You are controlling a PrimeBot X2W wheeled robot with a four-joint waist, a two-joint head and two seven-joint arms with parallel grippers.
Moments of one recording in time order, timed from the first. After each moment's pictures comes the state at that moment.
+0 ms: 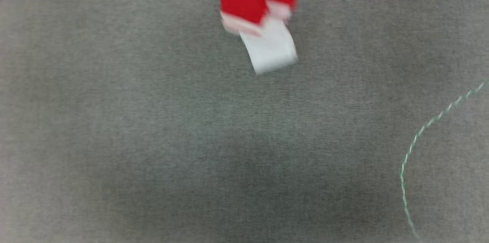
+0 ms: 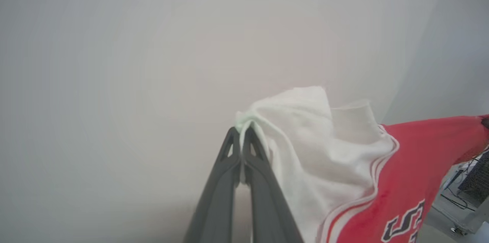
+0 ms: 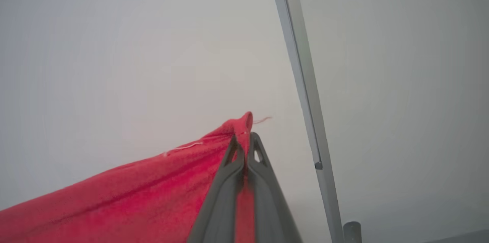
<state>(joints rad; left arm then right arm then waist) -1.51 0.53 -0.53 0.69 -1.03 -0.13 -0.05 -1.62 -0.20 -0.32 0.87 0.22 0.14 0.07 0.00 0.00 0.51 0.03</state>
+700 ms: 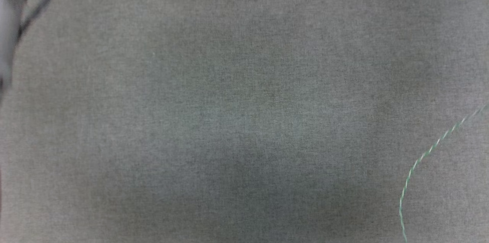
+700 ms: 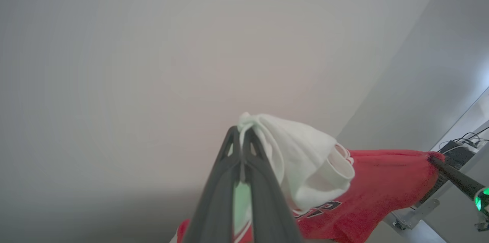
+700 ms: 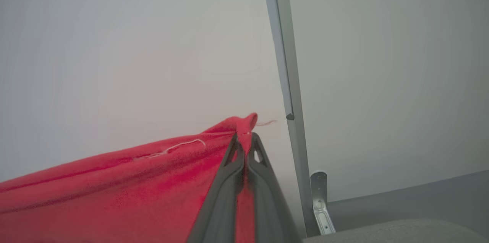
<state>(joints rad) -1.54 0.49 -0.66 0.77 -1.21 -0.13 -0.07 -1.62 -0.20 -0.24 1.14 0.20 0.13 -0.05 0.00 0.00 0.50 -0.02</state>
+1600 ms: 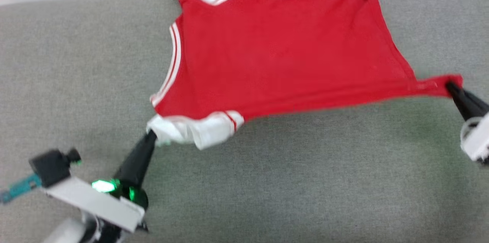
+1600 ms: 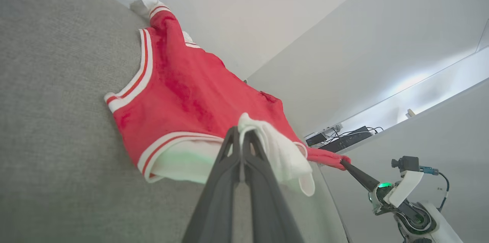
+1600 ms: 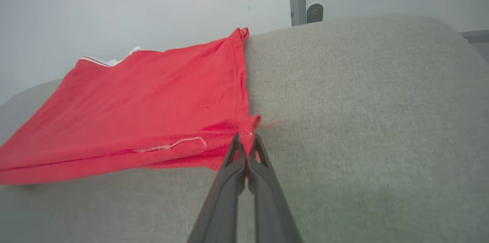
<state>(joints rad) -0.25 0.69 -0.53 -0.11 -1.42 -0.07 -0.26 -0.45 -0.45 0.04 0.24 0.74 0.13 0.37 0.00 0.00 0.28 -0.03</state>
